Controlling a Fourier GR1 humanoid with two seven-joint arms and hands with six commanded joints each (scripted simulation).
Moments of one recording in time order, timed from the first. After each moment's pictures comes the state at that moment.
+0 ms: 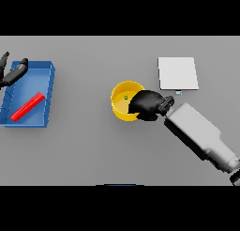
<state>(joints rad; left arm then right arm) -0.57 0.91 -0.63 -1.16 0.47 0.30 0.35 -0.68 -0.37 0.71 -1.18 0.89 0.47 -0.23</state>
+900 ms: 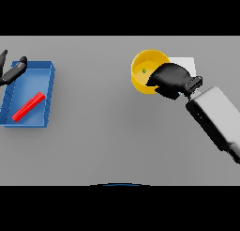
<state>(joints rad) -0.57 0.93 -0.63 -1.19 0.47 0.32 0.38 -0.71 -0.51 0.51 -1.31 0.86 0.51 -0.13</state>
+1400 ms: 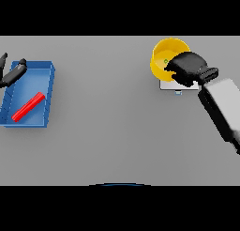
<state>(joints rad) -0.55 0.94 -0.63 -1.22 0.48 0.33 0.41 -0.76 -0.51 0.42 -1.04 0.90 0.35 -0.15</state>
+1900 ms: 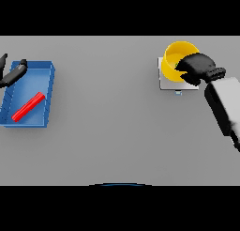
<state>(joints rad) -0.56 0.94 -0.64 -1.22 0.47 0.33 0.42 -0.82 -0.48 0.36 -0.75 0.91 0.27 -0.21</state>
